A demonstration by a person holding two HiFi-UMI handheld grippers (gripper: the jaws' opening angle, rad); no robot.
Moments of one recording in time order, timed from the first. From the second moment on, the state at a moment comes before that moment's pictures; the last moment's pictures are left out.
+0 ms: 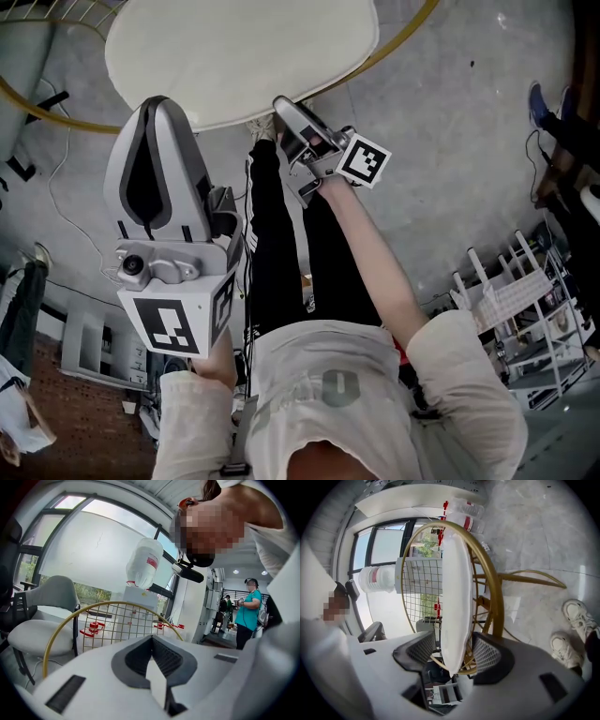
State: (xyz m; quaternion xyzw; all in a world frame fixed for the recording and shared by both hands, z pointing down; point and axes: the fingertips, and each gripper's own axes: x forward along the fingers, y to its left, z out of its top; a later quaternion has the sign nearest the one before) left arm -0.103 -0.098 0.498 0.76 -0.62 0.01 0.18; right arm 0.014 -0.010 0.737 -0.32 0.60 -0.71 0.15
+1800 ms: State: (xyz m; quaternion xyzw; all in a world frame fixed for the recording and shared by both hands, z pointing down) left arm -0.144 -0.095 0.378 0.75 -0.65 -0.02 0.13; right arm -0.020 -0.098 0.585 -0.33 0.60 -0.67 0.26
